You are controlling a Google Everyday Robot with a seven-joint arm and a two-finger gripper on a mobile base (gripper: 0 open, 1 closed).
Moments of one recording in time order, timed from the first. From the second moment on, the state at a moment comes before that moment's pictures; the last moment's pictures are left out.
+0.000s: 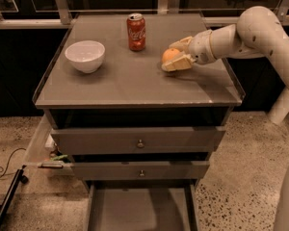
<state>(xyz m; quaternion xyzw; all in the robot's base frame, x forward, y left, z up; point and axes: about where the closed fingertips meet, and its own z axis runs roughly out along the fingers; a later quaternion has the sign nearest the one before) 0.732 -0.123 0.861 -0.53 0.69 0.18 0.47</state>
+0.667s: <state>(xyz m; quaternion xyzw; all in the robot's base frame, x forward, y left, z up) 0.732 -0.123 0.861 -0.53 0.69 0.18 0.47</state>
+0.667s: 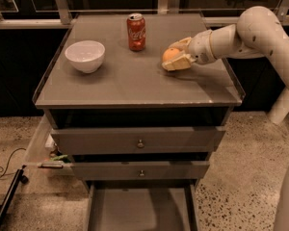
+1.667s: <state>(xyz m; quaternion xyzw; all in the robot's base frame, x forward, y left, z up) 0.714 -0.120 0.884 -0.53 0.68 0.17 0.47</state>
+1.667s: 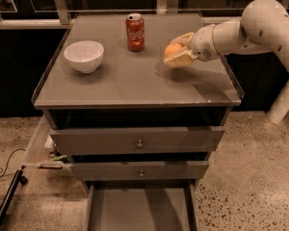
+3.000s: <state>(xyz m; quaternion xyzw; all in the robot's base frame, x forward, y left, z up) 0.518 -0.182 0.858 -0.49 0.70 0.12 0.52</state>
